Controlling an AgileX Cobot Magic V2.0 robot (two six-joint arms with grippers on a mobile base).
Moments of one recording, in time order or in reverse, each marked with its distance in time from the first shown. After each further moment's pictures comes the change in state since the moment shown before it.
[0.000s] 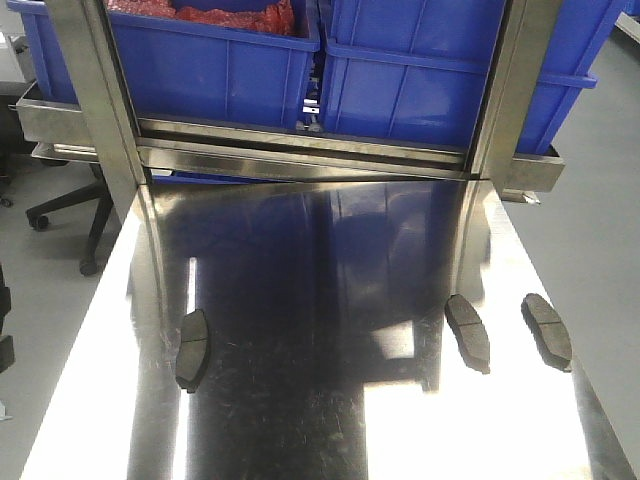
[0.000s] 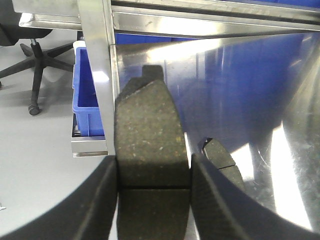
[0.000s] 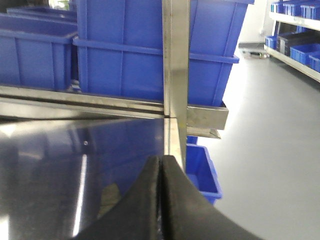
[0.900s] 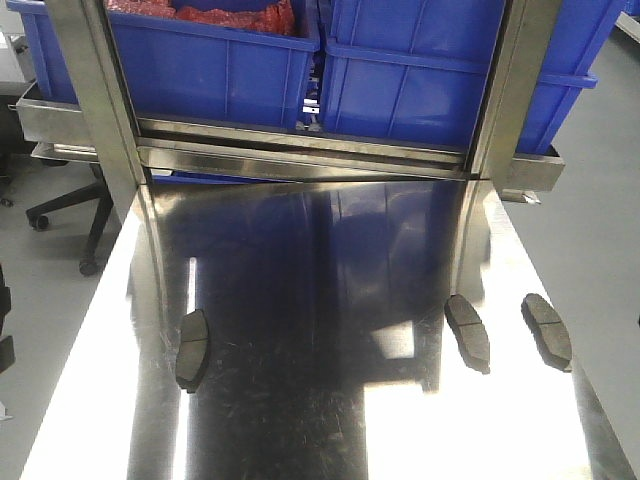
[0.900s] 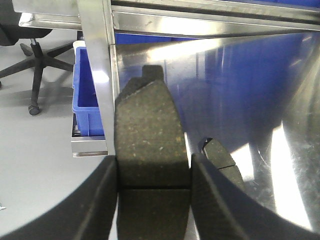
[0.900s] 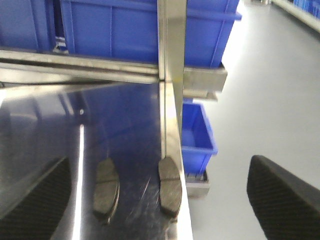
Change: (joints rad) left arm 0.000 0.000 0.000 0.000 0.000 0.000; right arm 0.000 0.284 -0.152 -0.027 0.082 0.061
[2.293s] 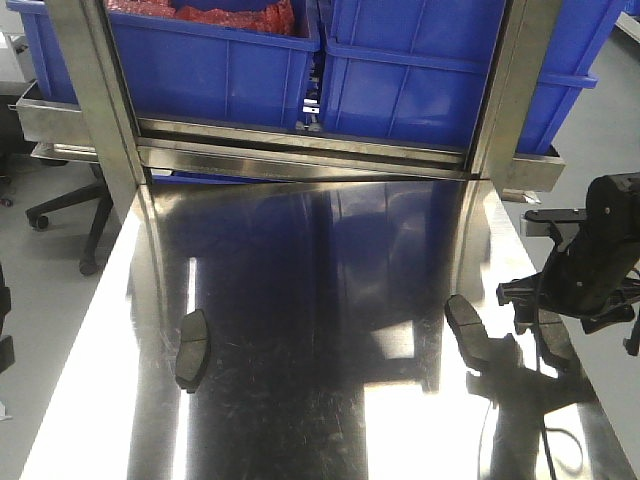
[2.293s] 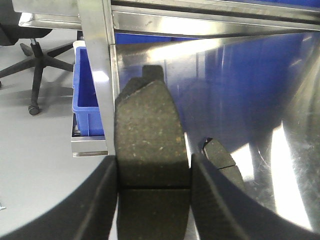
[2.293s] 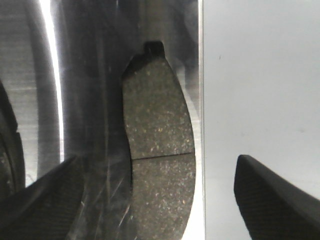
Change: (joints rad) left arm 0.000 0.000 0.000 0.000 0.000 0.000; right arm 0.000 1.385 -0.742 -0.064 0.416 0.034
